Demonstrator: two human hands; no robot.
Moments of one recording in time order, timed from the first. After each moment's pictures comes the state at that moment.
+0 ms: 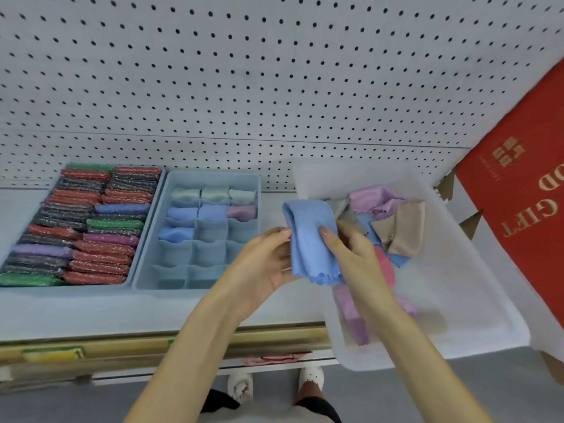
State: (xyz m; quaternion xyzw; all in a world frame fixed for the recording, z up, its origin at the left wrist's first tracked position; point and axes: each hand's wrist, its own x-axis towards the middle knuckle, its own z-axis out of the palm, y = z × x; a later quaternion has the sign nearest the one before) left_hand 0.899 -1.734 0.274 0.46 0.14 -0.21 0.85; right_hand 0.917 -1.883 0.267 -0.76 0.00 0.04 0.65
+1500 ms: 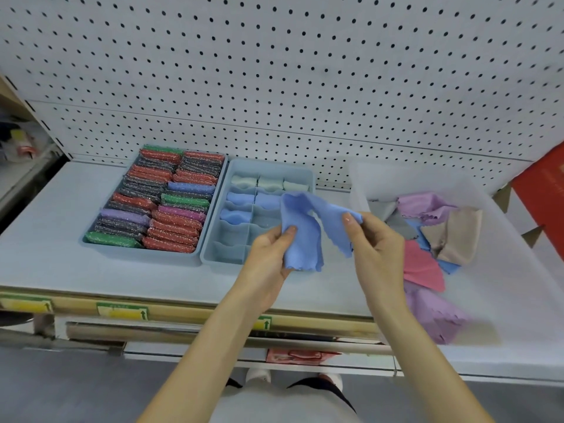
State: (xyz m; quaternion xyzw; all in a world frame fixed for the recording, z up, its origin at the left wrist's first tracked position) left_hand 0.856 -1.665 0.246 0.51 0.15 -0.06 0.85; right_hand 0.881 -1.805 0.261 -0.78 -0.05 -0.08 0.62
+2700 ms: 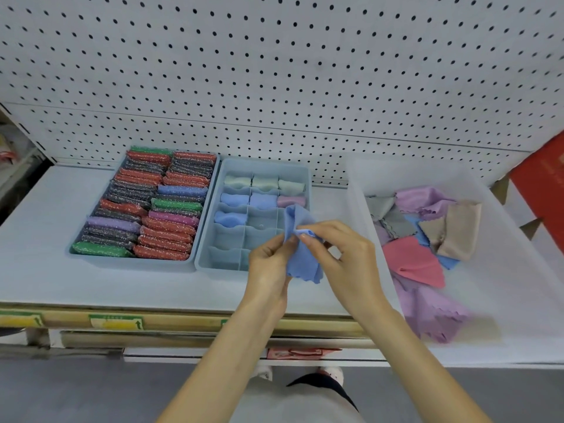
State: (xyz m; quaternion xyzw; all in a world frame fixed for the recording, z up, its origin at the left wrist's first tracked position) left_hand 0.863 -1.676 0.229 0.50 0.24 -0.01 0.83; right_hand 0.885 -1.789 0.249 -0.84 -0.22 -0.11 0.48
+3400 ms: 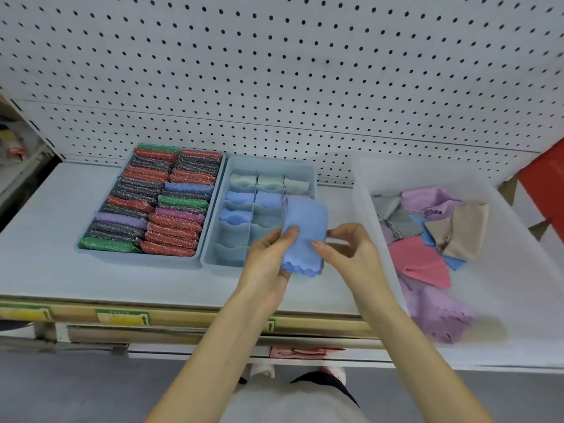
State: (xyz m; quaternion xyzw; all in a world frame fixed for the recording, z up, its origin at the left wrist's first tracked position) left_hand 0.866 -1.662 0.235 0.45 0.25 -0.04 0.86; right_hand 0.888 -1.797 0.233 -0.76 0.02 0.09 0.64
